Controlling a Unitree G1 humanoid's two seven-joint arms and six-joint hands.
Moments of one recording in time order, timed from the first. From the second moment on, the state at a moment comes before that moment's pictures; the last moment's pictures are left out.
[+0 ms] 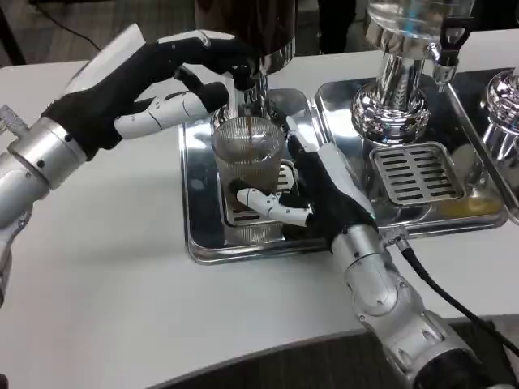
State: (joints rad) left arm -0.72 0.55 -0.09 0.94 0.13 -0.87 -0.41; right arm -0.55 0.00 0.26 0.83 -0.40 -0.22 -0.22
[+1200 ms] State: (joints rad) left arm -0.63 0.53 0.15 0.90 -0.03 -0.83 -0.29; right arm -0.64 0.04 0.24 0.98 -0.36 -0.25 -0.24
